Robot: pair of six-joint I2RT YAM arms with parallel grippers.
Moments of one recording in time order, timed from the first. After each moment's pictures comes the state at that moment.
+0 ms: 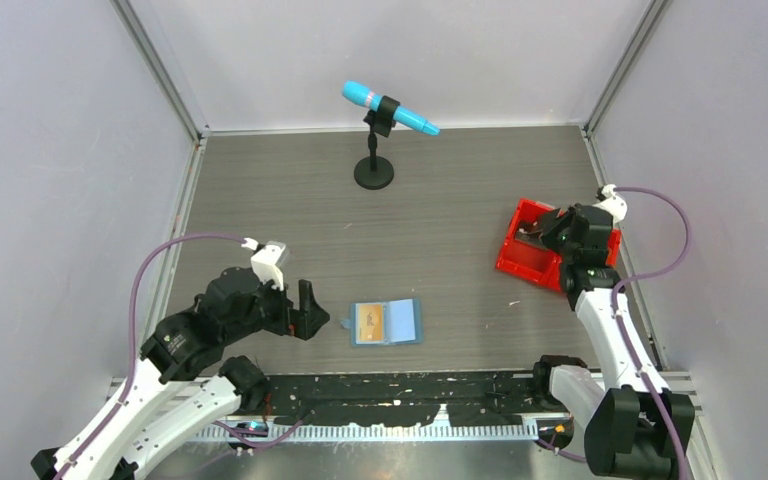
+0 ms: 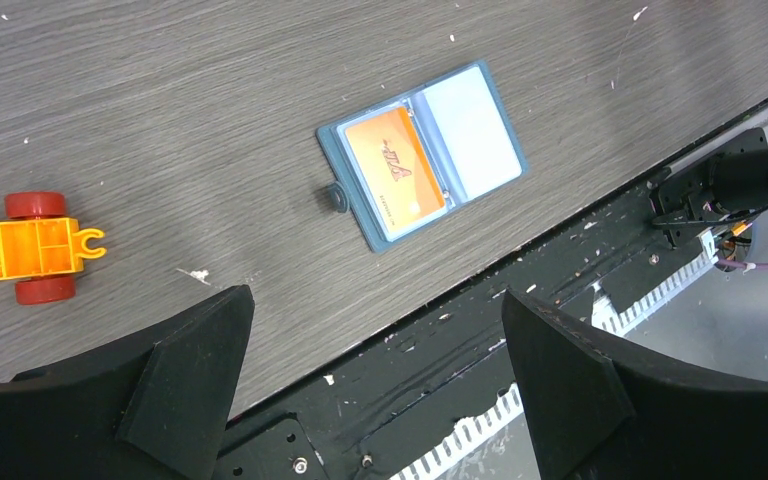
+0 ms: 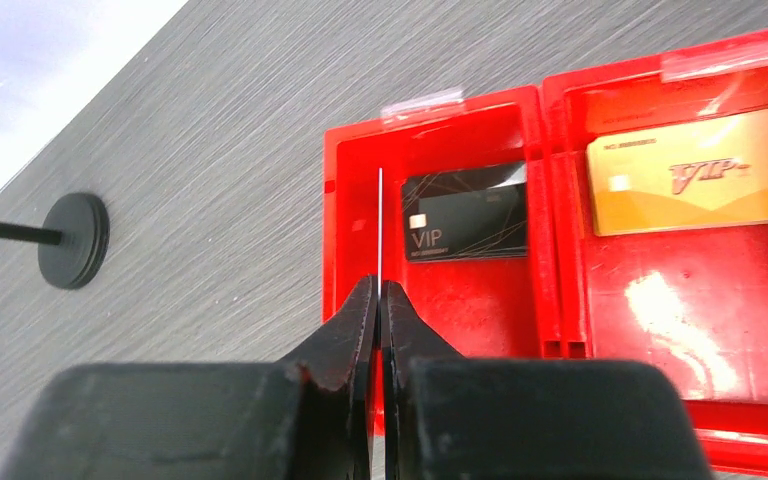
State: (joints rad) left arm -0.72 0.51 0.79 -0.91 0.01 -0.47; right arm -0.09 0.95 0.60 -0.08 0.09 0.56
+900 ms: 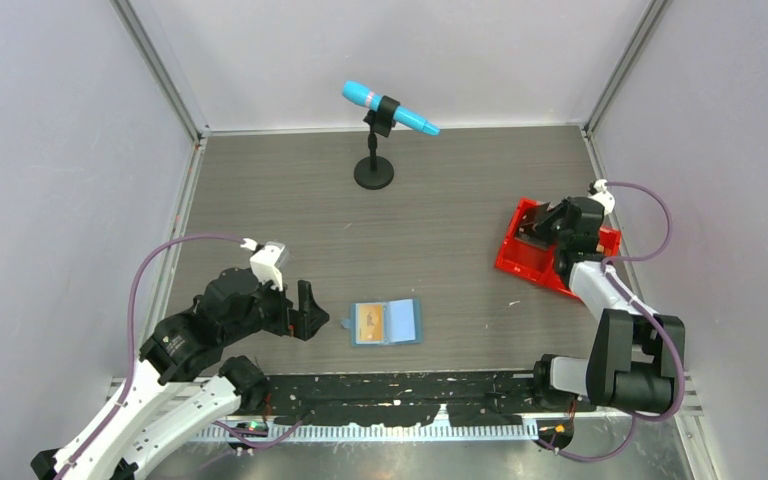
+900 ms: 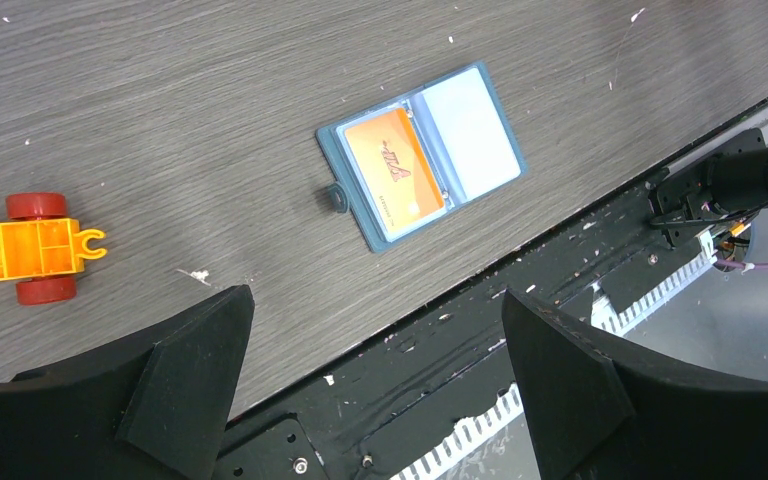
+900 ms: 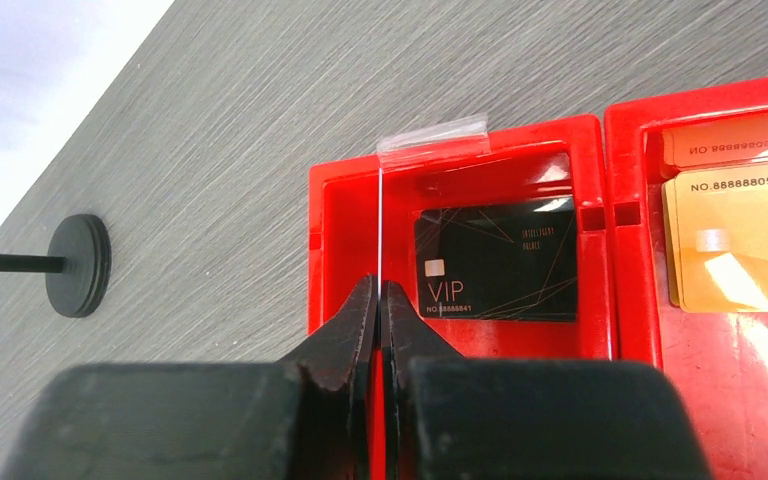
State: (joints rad) left arm -0.72 0.50 0.79 -0.91 0.01 -0.47; right arm -0.15 1.26 0.59 0.21 -0.01 0.61
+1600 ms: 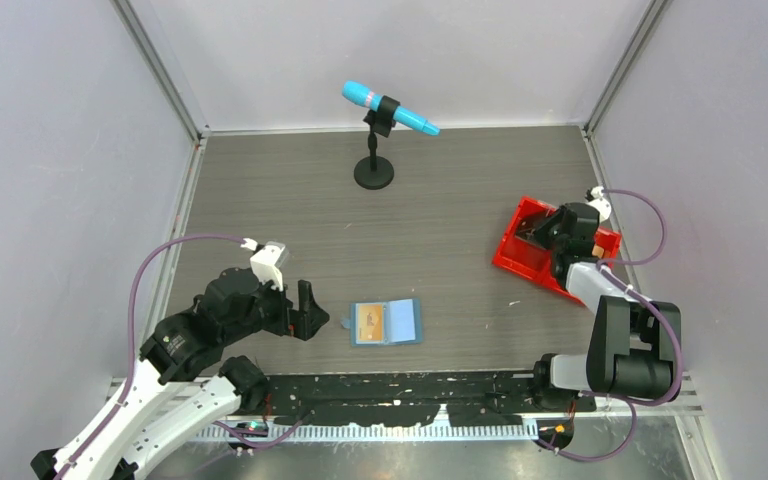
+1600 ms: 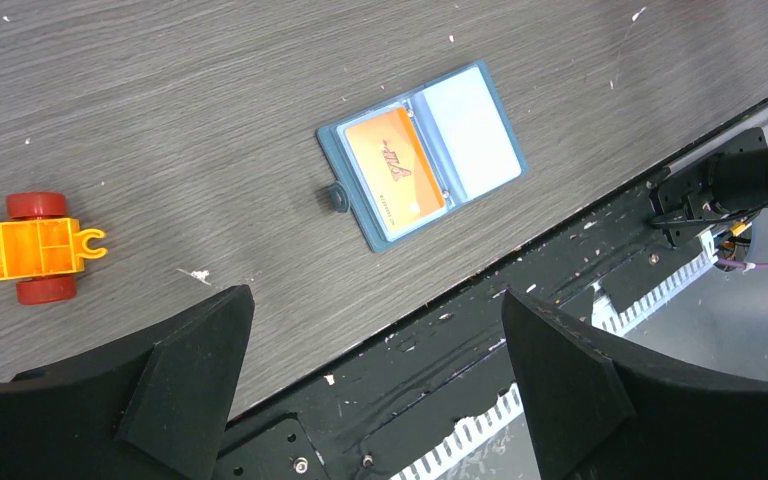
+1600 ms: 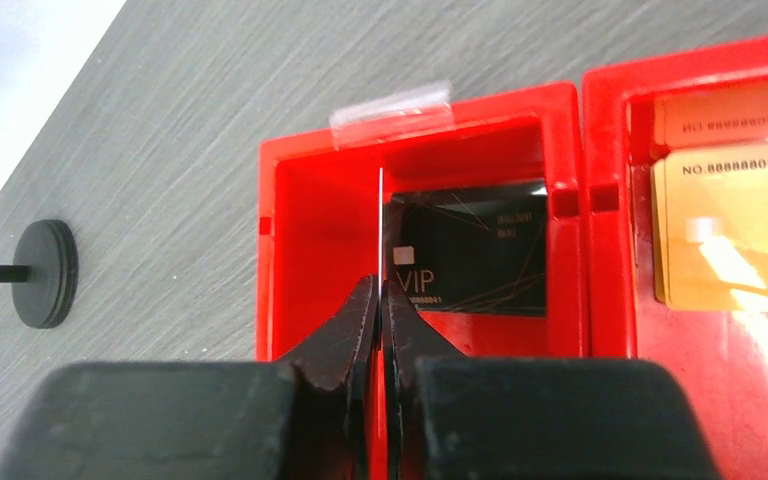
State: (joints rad) left arm -0.72 0.50 0.79 -0.91 0.01 -0.47; right arm -0.15 1.33 0.56 0.29 0.01 0.63
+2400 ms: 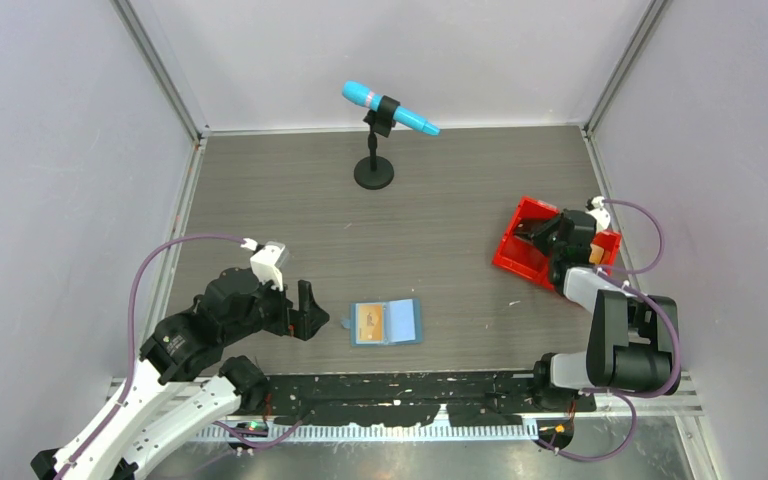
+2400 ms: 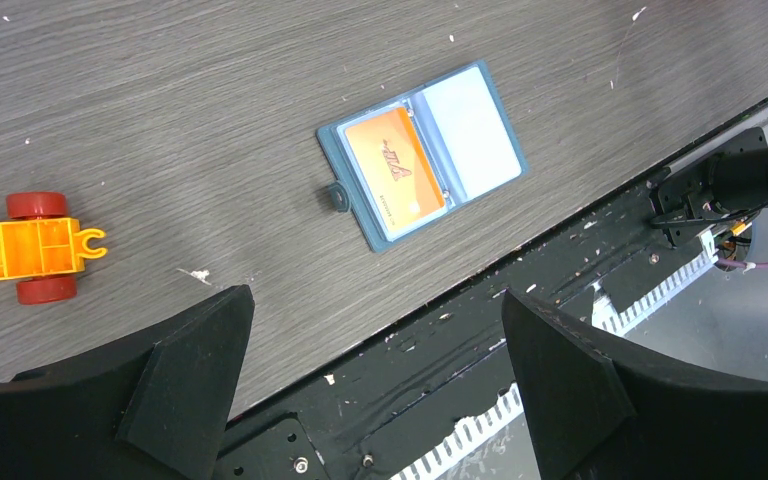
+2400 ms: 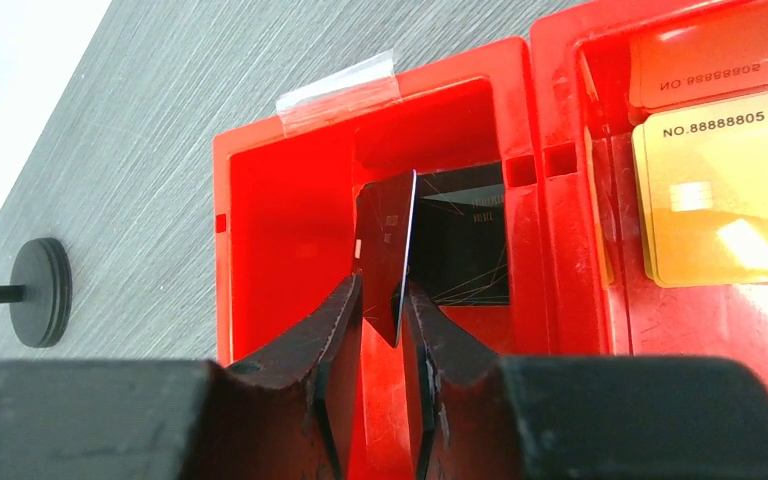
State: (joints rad) left arm -0.72 0.50 0.79 -0.91 0.01 -0.47; right arm -0.16 1.36 0.48 0.39 0.03 0.69
